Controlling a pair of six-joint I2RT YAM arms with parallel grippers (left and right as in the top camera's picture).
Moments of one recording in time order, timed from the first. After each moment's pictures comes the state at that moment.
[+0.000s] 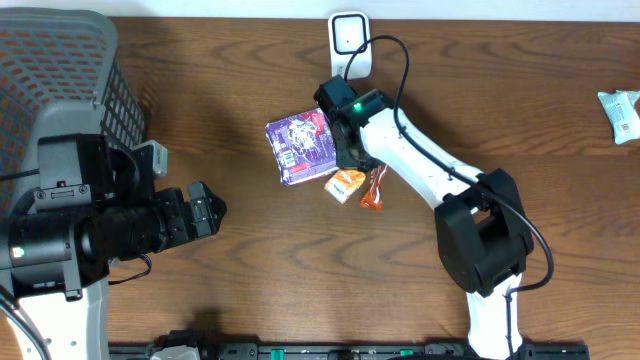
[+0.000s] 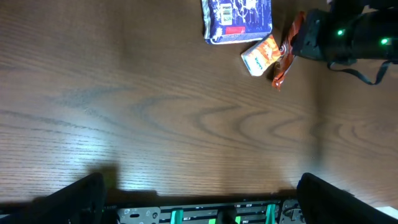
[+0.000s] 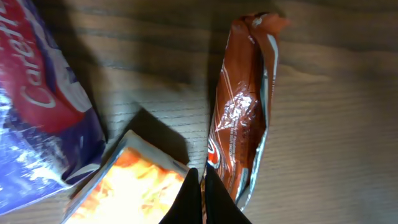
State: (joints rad) left arm 0.12 1.10 1.48 -1.58 0.38 -0.17; right arm 0.58 2.12 1.68 -1.03 0.24 0.57
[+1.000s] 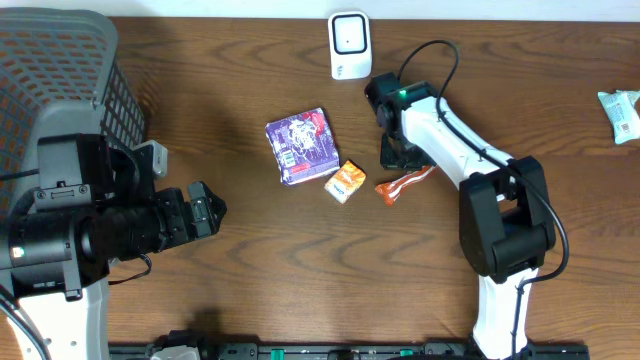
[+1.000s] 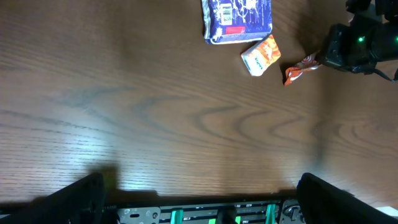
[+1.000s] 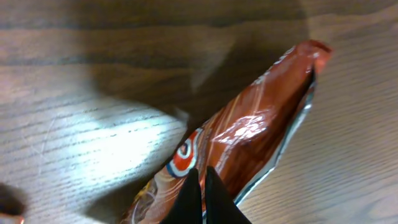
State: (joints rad) left arm 0.12 1.10 1.48 -1.58 0.38 -0.17; right arm 0.39 2.13 1.61 -1.11 0.26 0.52
